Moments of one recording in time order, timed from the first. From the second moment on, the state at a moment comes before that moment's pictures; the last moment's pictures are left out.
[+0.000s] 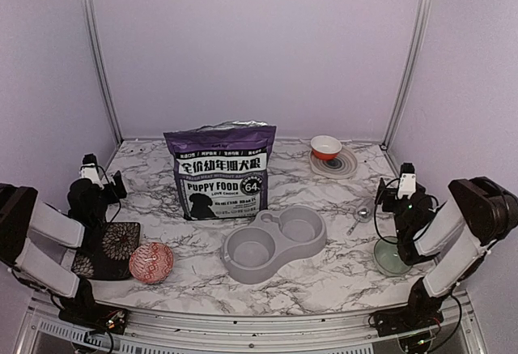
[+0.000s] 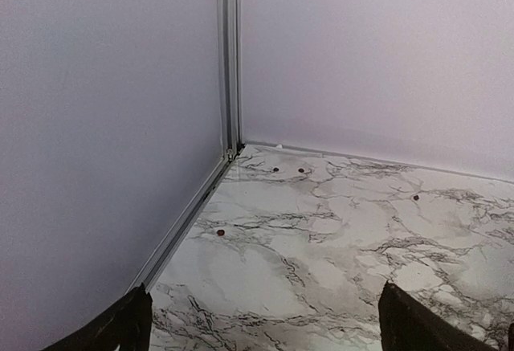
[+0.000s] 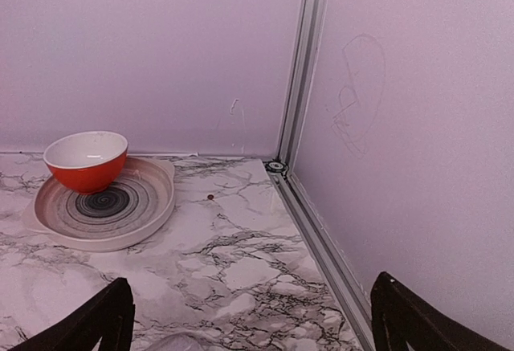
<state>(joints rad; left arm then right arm) -0.05 1.46 0.23 1.10 -0.31 -0.06 0.09 1.60 0.18 1.43 0.30 -0.11</state>
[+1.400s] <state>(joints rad) -0.40 1.30 1.29 -0.23 0.48 0.26 0.30 1.31 0.29 1.04 0.17 -0.21</state>
